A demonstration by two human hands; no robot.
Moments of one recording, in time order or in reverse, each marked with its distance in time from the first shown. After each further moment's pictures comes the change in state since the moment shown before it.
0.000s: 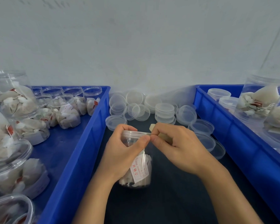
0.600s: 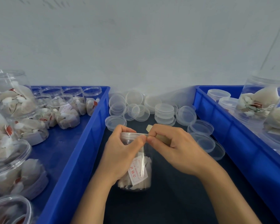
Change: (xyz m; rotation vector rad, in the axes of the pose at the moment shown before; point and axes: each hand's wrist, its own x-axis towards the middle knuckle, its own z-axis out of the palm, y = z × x) left_hand 0.002 -0.003 0.000 0.003 0.014 -0.049; right_hand 0.001 -0.002 0.003 0.064 -0.022 -0.026
